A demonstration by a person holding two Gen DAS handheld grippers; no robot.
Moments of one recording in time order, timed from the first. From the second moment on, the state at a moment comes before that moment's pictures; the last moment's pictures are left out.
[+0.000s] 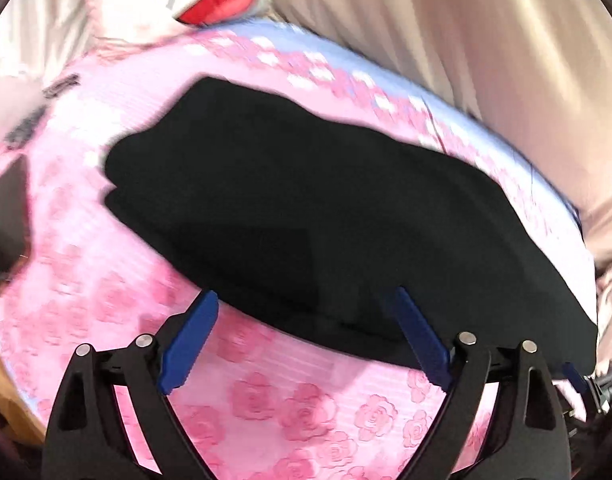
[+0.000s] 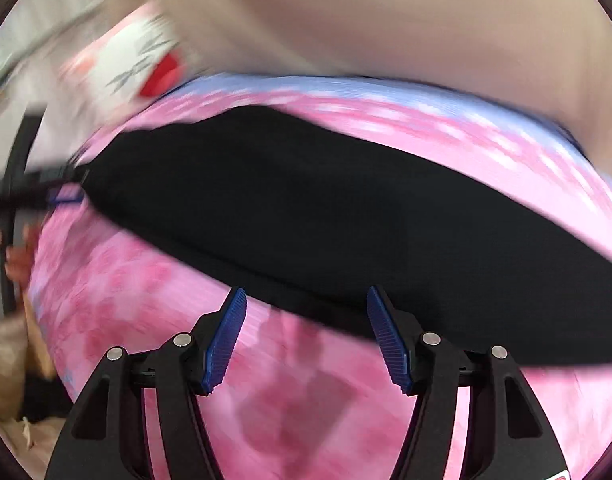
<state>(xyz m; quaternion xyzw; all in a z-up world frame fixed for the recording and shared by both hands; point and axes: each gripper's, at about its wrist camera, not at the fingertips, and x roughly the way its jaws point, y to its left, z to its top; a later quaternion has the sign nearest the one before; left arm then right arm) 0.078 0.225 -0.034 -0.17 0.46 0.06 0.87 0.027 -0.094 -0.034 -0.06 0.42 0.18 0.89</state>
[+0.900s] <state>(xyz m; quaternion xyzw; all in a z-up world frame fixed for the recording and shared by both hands) 0.101 0.225 -0.072 -0.08 0.48 0.07 0.87 0.093 -0.032 0.006 -0.06 0.40 0.30 0.86</state>
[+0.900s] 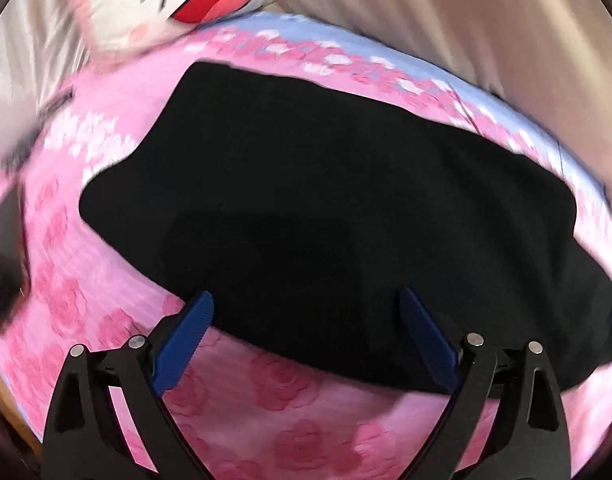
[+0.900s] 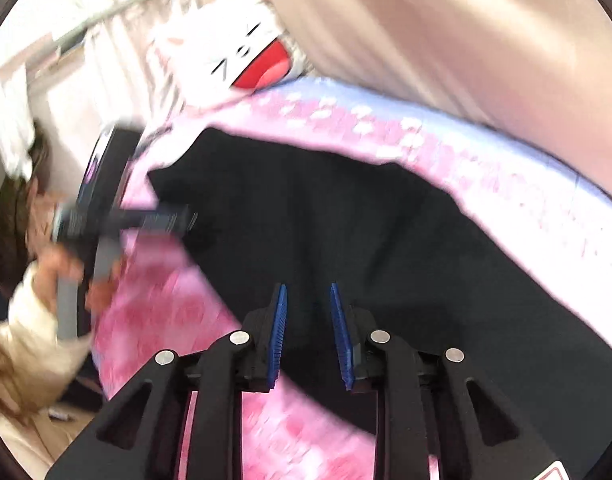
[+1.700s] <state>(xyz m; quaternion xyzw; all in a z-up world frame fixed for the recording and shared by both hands) 0.095 0.189 -0.043 -0.01 0.44 0.09 0.89 0.298 0.013 -0.045 -0.04 0.47 0.22 0.85</state>
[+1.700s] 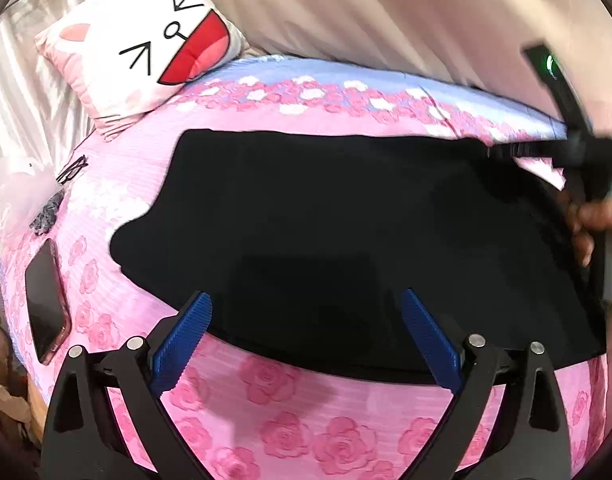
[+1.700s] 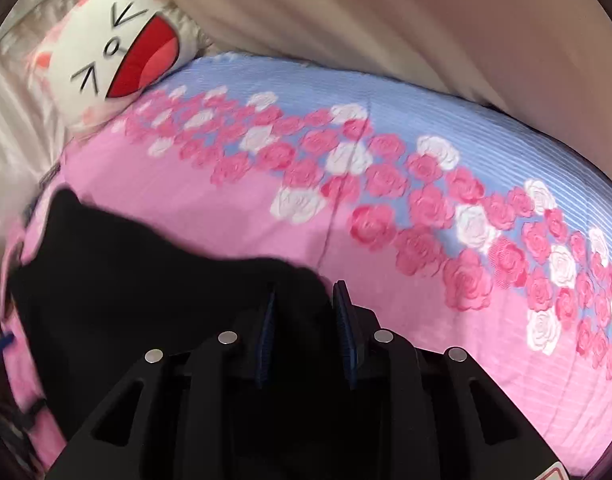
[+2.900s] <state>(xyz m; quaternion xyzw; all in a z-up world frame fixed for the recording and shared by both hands) 0.077 -0.087 -0.022 0.14 0.42 -0.04 0.89 0.013 -0.520 -0.064 0.16 0.41 -0.12 0.89</state>
